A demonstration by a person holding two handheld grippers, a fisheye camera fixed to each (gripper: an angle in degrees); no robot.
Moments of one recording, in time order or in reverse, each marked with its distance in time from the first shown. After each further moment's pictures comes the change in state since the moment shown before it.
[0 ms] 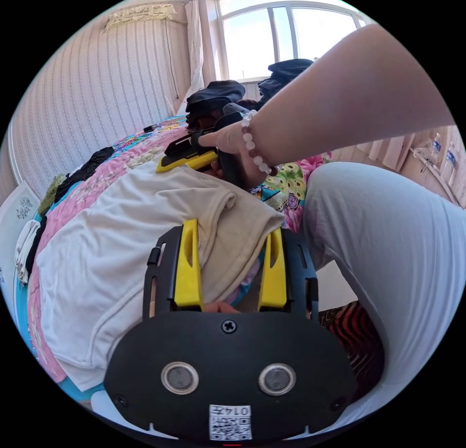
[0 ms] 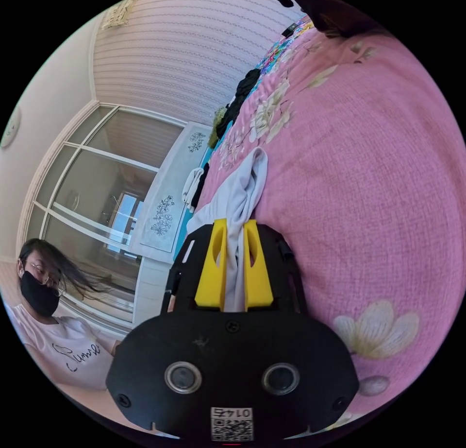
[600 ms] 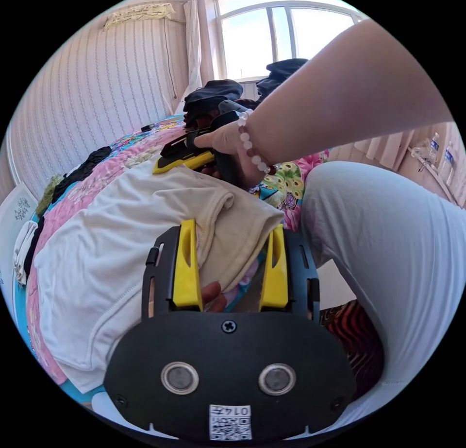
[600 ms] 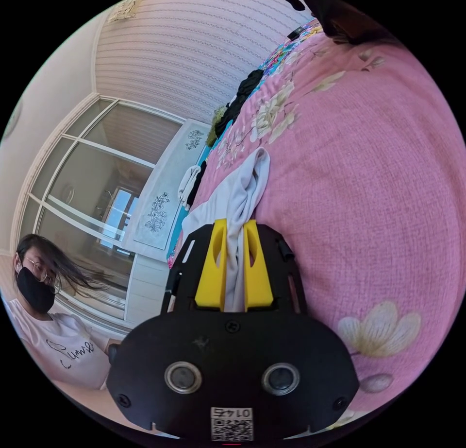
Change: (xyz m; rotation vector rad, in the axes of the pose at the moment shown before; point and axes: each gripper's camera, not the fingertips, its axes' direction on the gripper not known) left arm -0.014 -0.002 -0.019 0.000 0.021 0.003; right arm -0.046 -0.013 0.011 -0.002 0.040 -0.036
